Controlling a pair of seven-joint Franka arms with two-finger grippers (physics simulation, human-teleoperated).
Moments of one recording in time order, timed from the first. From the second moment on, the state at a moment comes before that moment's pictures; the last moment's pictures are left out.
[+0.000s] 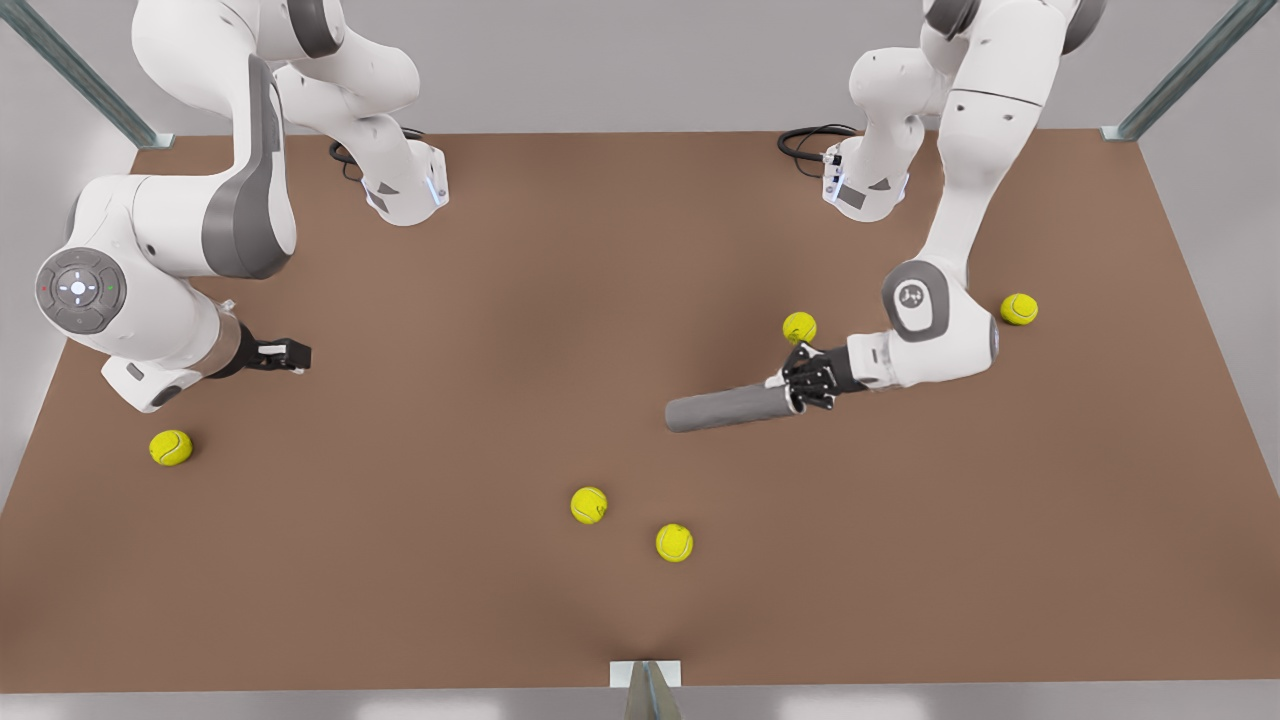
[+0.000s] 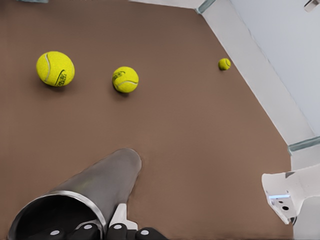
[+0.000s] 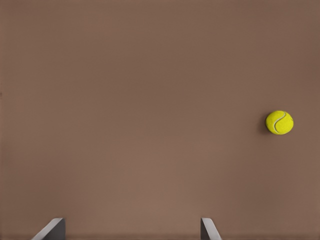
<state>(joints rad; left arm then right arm) -0.08 0.25 -0.16 -2.08 -1.06 2.17 1.10 0.24 0.29 -0.19 -1.30 -0.04 1.39 0.00</state>
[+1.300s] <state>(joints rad) -0.05 0.36 0.01 -1.65 -0.01 2.01 0.47 0.25 0.30 -0.19 -1.30 -0.05 1.37 0.01</state>
